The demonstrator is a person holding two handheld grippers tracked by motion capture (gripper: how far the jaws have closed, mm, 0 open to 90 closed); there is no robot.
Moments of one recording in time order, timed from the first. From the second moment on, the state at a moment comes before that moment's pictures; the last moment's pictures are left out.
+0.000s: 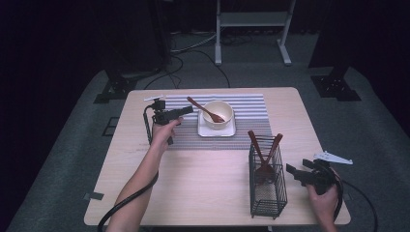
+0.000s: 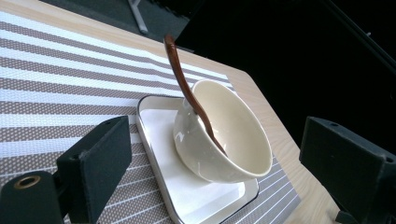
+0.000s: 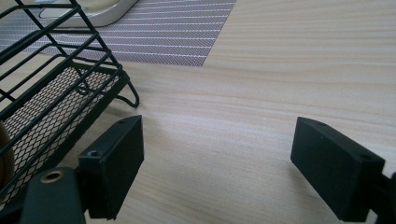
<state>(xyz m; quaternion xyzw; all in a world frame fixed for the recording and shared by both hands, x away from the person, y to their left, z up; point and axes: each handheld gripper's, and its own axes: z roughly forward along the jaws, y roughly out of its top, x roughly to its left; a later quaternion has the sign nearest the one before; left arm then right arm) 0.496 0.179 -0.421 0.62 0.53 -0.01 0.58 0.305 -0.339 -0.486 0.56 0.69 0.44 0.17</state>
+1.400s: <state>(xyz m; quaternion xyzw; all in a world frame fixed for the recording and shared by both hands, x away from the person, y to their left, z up) 0.459 0.200 -0.431 0.65 0.50 -0.02 0.57 0.305 -0.338 -0.486 0.56 0.69 0.44 0.17</state>
